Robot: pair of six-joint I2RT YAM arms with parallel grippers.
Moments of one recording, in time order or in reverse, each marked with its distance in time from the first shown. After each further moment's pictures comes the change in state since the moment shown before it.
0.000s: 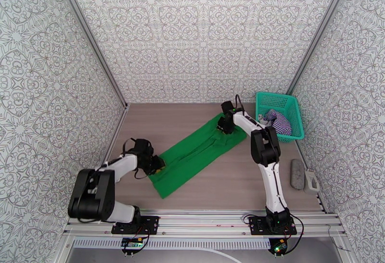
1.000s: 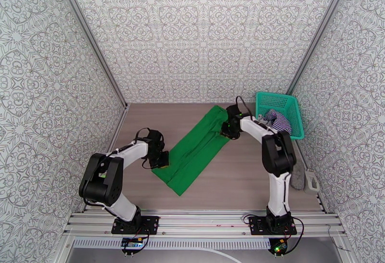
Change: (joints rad) left arm -0.117 0.228 0.257 -0.205 -0.122 0.236; right arm 0.019 -0.313 -0.513 0.106 0.012 -0.130
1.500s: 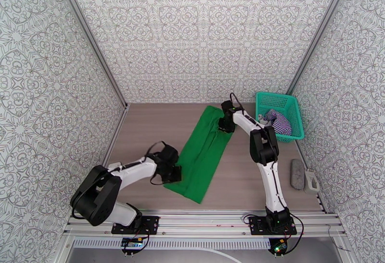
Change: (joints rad) left arm -0.421 -0.154 -0.205 0.212 0.091 -0.291; right arm -0.004 0.312 0.517 -0.183 0.065 -0.081
